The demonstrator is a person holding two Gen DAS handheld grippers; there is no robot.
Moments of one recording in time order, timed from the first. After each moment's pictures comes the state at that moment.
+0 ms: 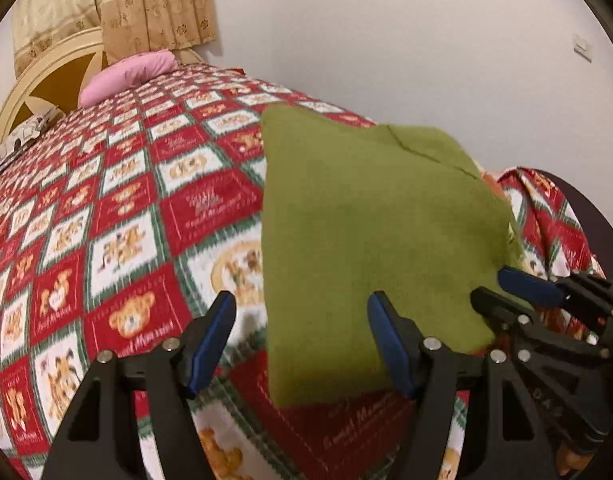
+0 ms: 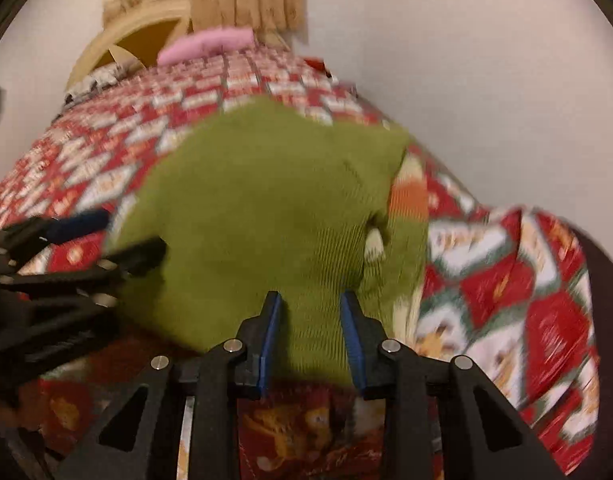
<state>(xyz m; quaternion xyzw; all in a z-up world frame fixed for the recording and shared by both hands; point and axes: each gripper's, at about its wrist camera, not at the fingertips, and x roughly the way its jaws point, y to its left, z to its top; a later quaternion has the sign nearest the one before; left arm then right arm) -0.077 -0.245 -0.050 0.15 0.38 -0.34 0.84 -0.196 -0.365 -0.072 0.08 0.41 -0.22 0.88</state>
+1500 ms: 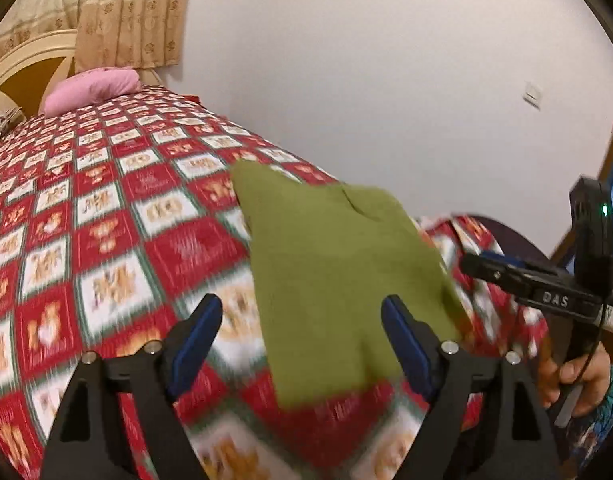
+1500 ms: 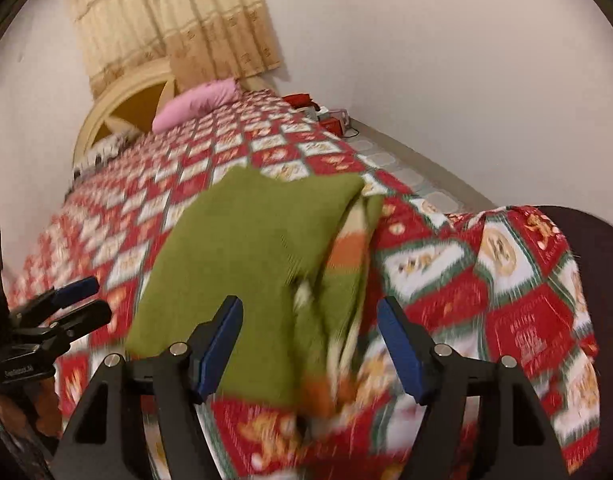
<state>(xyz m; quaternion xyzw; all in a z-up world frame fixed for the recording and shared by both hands) -0.044 -0.220 -0.005 0.07 0.35 -0.46 0.82 -0.222 -0.435 -0.019 0.20 0.32 -0.20 0.90</state>
